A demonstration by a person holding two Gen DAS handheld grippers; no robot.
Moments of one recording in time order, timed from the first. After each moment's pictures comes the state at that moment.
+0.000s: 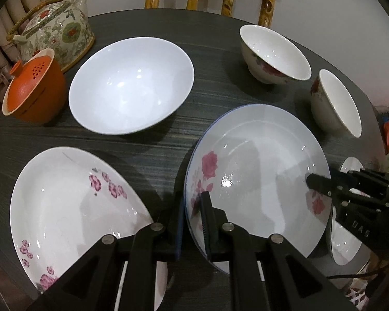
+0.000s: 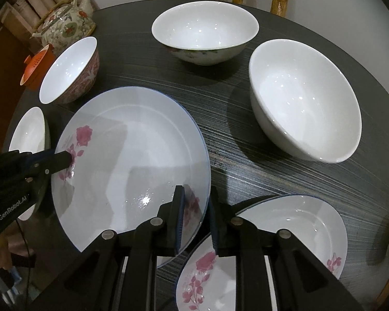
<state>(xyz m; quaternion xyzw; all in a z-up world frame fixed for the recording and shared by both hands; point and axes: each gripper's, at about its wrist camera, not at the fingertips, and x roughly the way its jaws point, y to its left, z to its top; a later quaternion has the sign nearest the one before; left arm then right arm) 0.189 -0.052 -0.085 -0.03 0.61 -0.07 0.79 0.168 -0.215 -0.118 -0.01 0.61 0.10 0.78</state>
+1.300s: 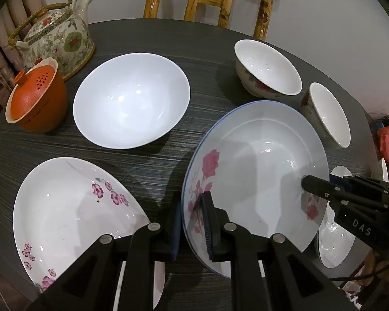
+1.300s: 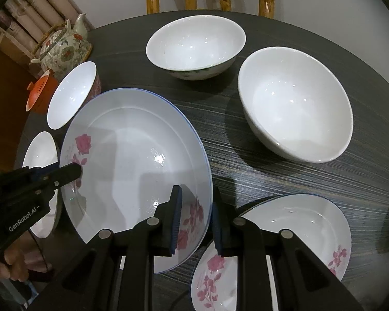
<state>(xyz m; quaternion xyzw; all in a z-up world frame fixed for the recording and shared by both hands) 0.179 -0.041 -0.073 -0.04 0.59 -0.09 0.80 0.170 -0.225 -0.099 0.04 0.60 0.09 0.79</state>
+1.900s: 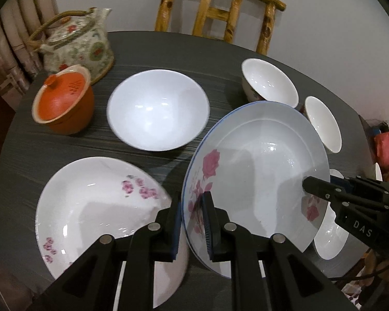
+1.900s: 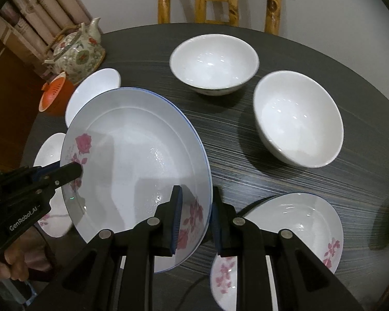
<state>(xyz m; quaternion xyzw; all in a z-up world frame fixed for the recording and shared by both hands) 0.165 -0.004 -0.040 -0.05 0.57 -0.08 0.81 0.155 -0.205 -0.072 0.03 0.59 0.10 0.80</state>
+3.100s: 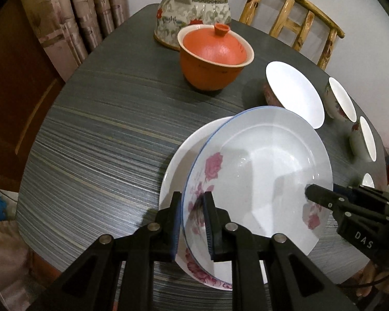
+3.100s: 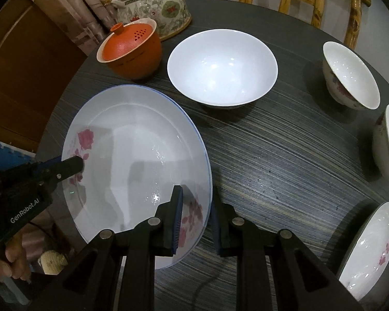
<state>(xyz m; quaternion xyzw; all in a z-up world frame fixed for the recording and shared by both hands) 0.119 0.151 -0.061 -0.10 0.60 0.00 0.80 0.144 -0.041 -0.095 -0.01 0.61 0.16 0.78</state>
